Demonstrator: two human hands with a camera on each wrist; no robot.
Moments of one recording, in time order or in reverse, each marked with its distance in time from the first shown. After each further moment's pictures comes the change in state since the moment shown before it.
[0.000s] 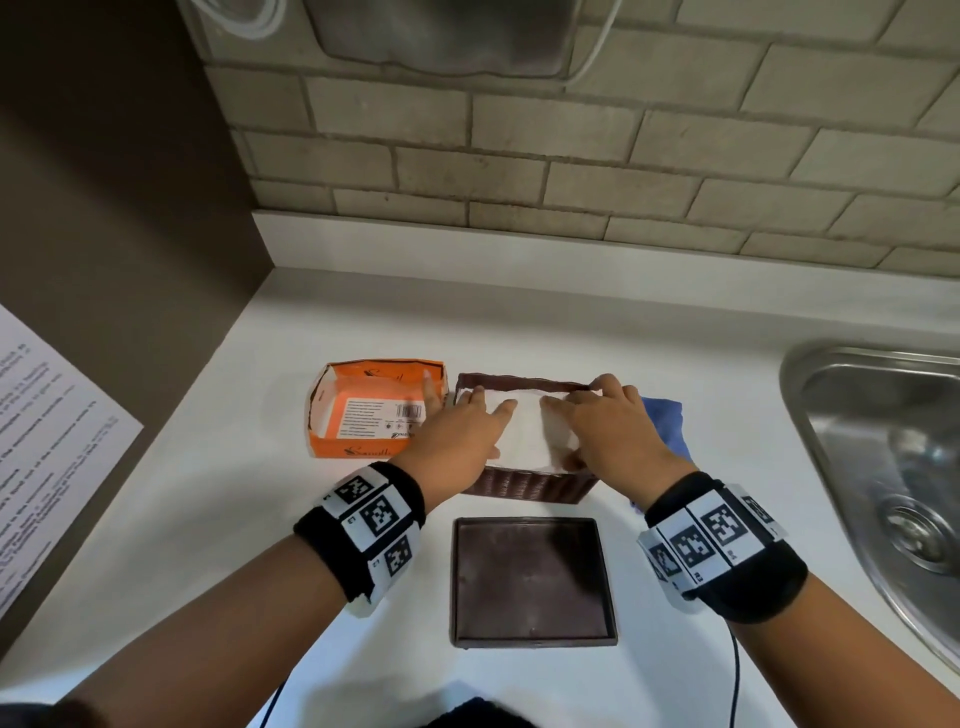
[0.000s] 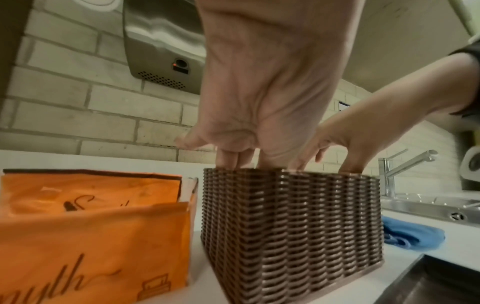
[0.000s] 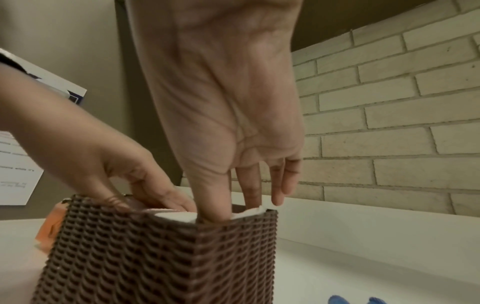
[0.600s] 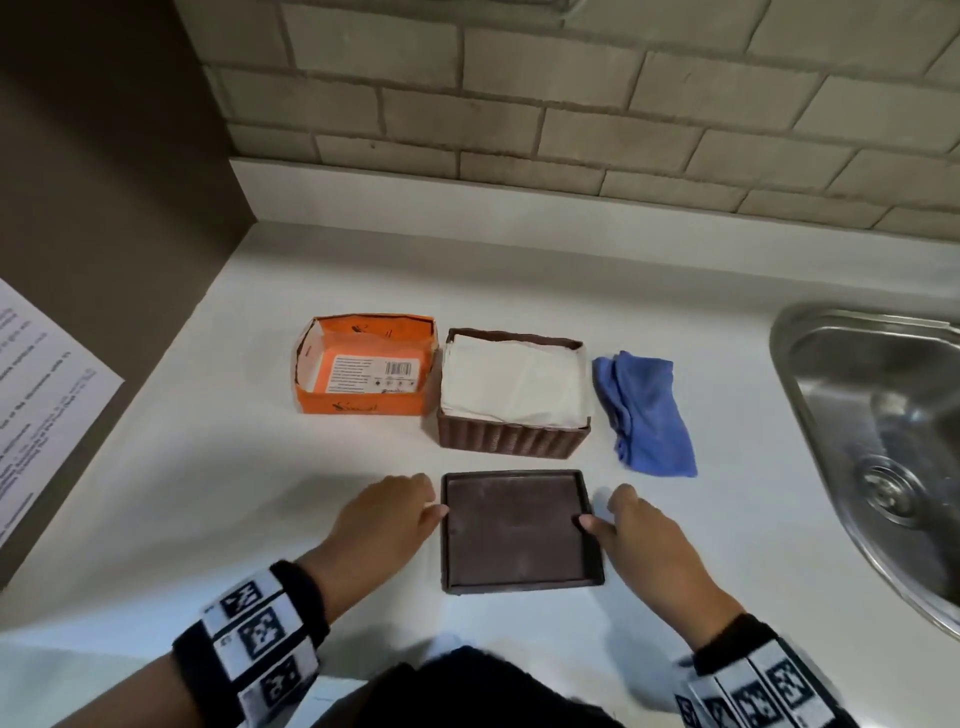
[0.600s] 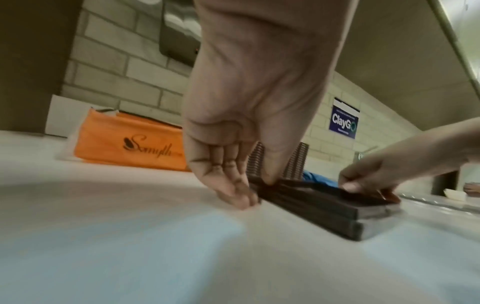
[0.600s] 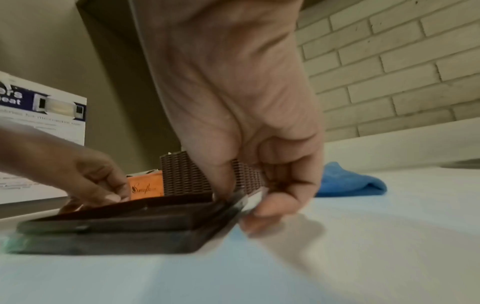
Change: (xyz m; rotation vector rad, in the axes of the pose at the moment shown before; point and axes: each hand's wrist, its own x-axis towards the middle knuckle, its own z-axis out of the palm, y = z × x) left_hand -0.089 -0.003 0.087 -0.425 0.029 -0.172; right_hand -0.115 -0.017 0.071 0.537 -0.199 0.386
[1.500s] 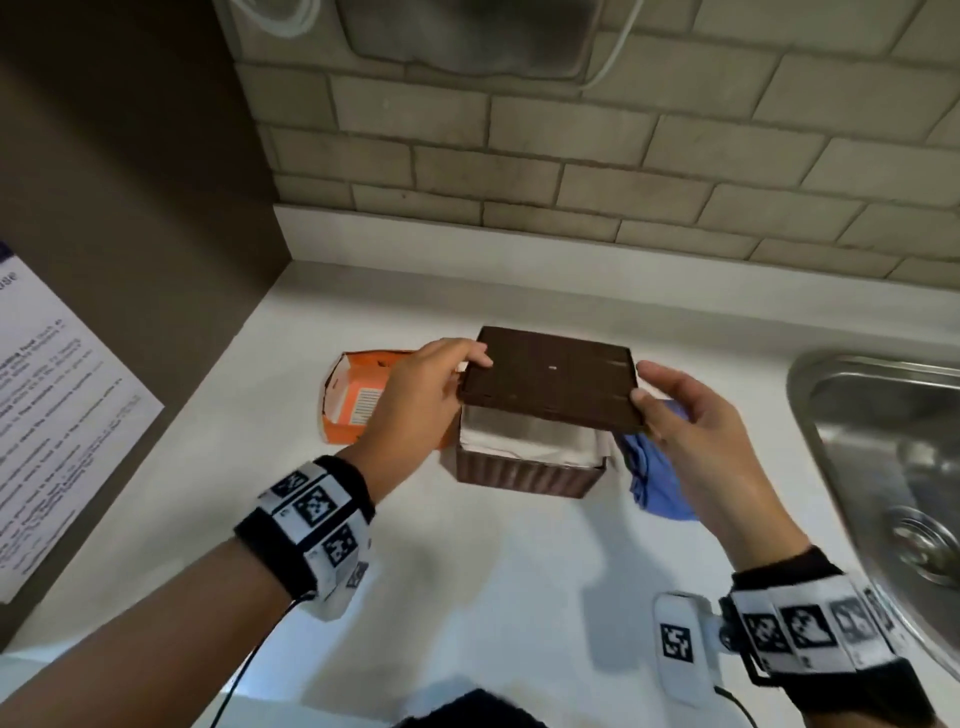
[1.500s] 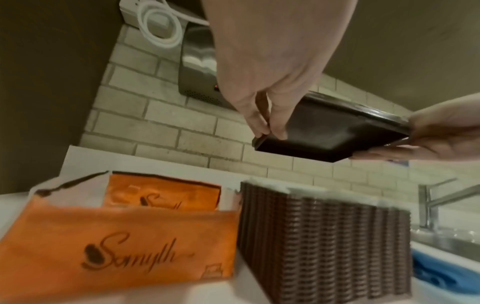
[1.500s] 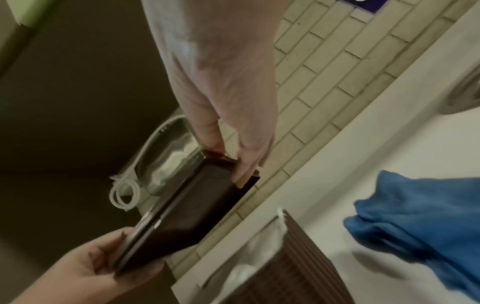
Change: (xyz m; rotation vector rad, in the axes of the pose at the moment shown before) left_hand 0.055 0.019 -0.096 -0.561 0.610 0.366; right_hand 0.029 -0.041 -0.100 1.157 0.329 -0.209
